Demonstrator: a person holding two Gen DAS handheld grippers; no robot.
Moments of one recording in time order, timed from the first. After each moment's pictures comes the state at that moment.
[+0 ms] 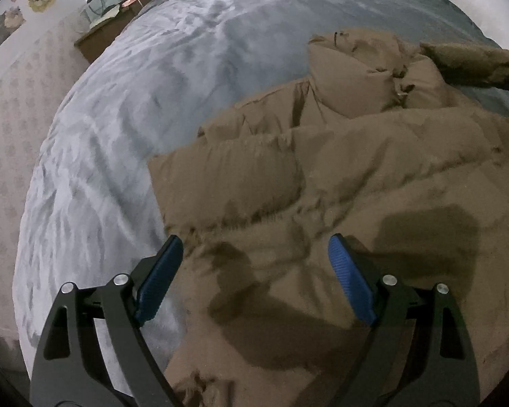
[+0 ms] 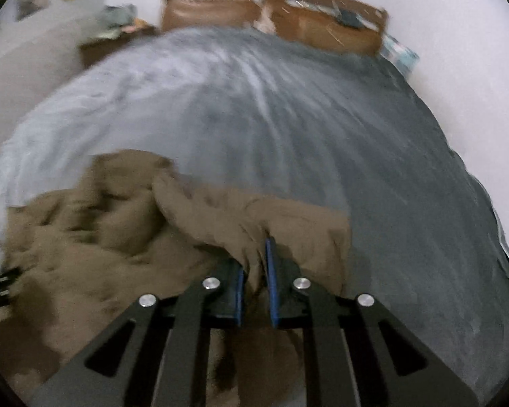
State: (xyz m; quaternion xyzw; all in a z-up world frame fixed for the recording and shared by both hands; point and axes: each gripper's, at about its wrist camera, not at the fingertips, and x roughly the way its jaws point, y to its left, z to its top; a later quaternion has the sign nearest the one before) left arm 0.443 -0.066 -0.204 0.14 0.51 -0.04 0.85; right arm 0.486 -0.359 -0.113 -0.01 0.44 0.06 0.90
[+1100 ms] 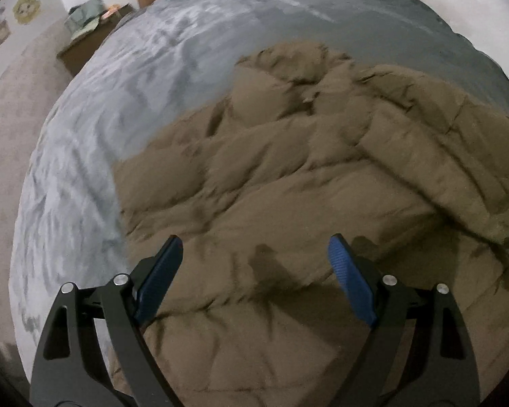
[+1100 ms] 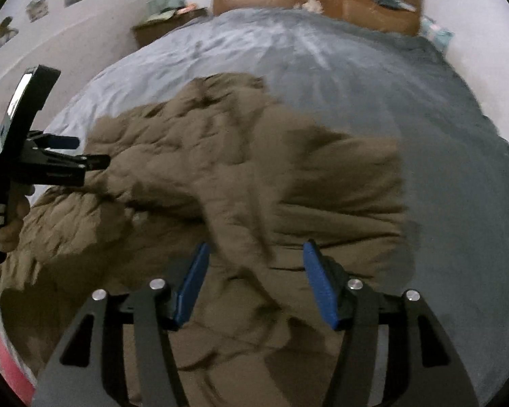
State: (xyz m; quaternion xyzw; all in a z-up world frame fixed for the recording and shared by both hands) left arm 0.413 -0.173 -0.184 0.14 0.51 -0.09 0.84; right arm 0.322 -0.347 -0.145 0.02 0.48 0.14 0.87
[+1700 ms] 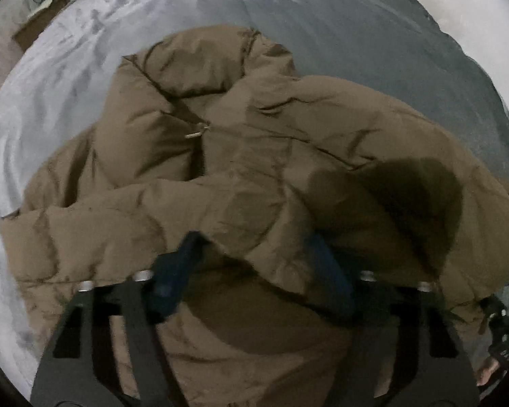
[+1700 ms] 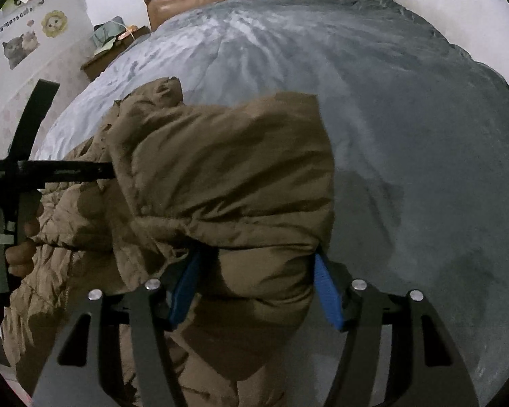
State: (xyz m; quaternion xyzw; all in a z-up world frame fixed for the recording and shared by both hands) left arm 0.512 -0.275 -0.243 0.08 0.57 -0.15 0.80; right arm 0.361 -0.422 -0.218 0.14 0.51 0.09 0.85
